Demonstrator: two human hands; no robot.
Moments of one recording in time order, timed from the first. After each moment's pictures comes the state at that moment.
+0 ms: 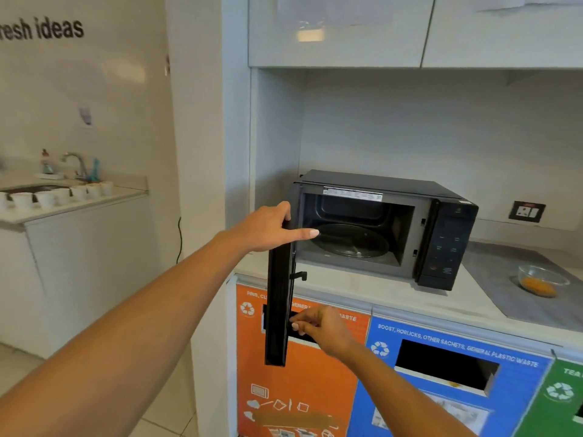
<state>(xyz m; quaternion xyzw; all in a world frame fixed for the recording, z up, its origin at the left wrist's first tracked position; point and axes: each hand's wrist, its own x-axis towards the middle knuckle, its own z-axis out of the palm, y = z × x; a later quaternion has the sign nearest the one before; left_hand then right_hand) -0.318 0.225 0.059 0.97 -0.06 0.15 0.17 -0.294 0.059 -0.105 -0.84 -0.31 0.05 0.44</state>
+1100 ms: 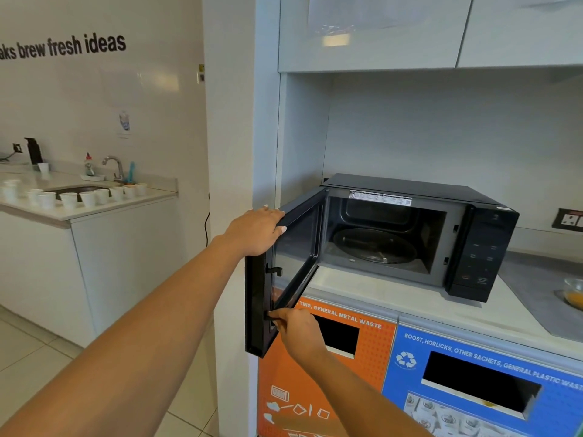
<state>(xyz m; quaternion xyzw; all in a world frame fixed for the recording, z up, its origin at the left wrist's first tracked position) -0.332 0.282 0.046 0.99 0.00 0.15 0.02 -0.320 0.155 -0.117 -0.90 -0.30 -0.01 0.30</state>
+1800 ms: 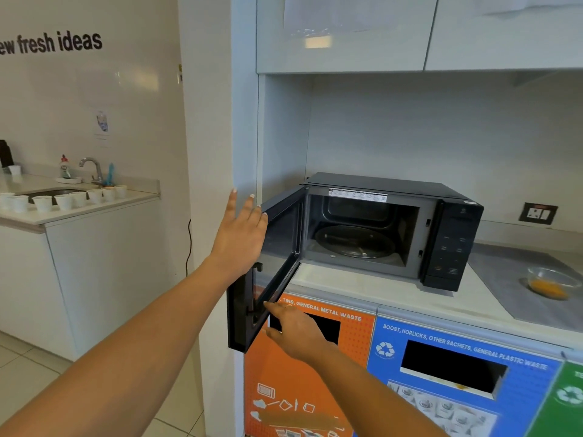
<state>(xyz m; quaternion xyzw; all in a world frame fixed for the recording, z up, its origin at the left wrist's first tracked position) -0.352 0.251 0.025 0.91 0.04 0.28 -0.29 -0.327 0.113 -0.101 -0.91 -0.37 -0.01 0.21</state>
